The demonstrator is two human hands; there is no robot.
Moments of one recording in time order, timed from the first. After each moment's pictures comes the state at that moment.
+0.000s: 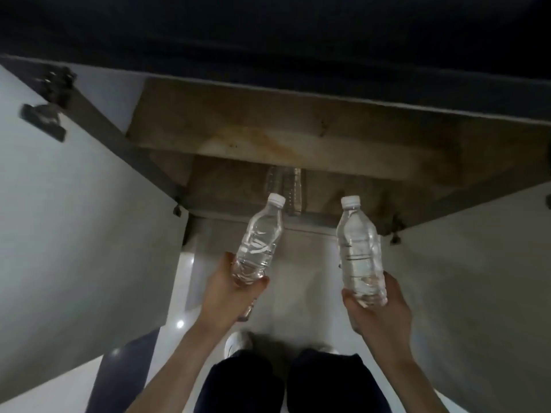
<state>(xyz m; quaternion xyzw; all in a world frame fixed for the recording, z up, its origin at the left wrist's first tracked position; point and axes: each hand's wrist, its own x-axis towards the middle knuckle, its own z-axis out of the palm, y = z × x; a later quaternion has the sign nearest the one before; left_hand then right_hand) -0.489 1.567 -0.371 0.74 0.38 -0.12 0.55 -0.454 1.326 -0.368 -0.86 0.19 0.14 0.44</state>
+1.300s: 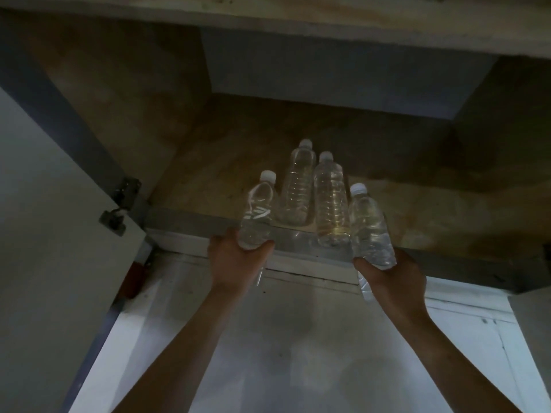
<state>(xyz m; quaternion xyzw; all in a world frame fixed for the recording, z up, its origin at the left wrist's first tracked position) -0.336 1.642 -0.769 0.84 0.35 0.12 0.40 -0.285 1.393 -0.759 -0.91 0.03 0.00 0.42</state>
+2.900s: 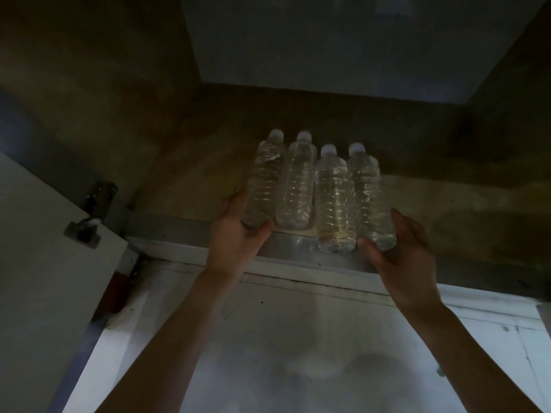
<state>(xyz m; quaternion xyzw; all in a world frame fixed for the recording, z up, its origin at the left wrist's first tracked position) -0.289 1.659 -0.771 0.88 0.16 0.20 0.41 -0.236 1.394 -0.779 -0.92 -0.10 -0.08 0.37</state>
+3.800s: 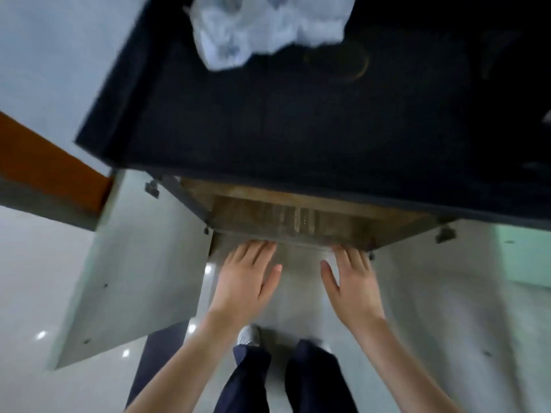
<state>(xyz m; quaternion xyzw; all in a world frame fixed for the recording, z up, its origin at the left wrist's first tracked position) -0.477 1.564 -0.145 0.97 0.03 -0.02 0.23 -0.417 1.352 -0.163 -0.96 -0.17 0.05 0.21</state>
